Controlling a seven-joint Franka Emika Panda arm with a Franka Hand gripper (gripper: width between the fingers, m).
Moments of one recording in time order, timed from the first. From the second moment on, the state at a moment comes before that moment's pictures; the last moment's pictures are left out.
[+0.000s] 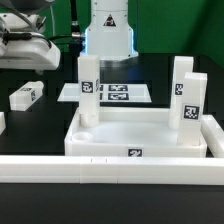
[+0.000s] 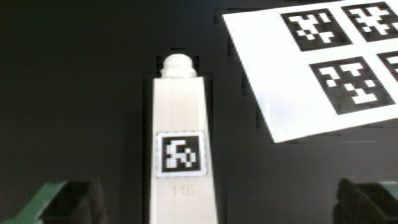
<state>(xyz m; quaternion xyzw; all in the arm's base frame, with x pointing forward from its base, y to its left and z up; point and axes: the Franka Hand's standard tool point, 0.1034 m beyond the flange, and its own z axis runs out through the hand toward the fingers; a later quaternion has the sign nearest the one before) 0.411 -0.199 0.073 -0.90 0.11 0.42 0.08</state>
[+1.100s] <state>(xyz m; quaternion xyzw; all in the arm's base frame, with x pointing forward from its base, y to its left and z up) 0.399 -0.207 0.036 -0.88 0.11 0.46 0.07</state>
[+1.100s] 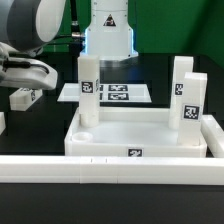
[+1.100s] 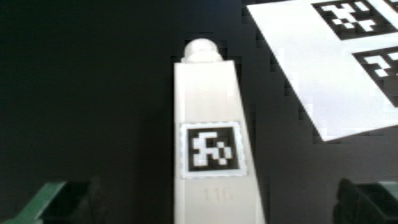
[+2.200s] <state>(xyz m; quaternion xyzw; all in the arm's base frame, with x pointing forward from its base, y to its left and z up) 0.400 -0.210 0.010 -0.89 0.11 0.44 0.05</state>
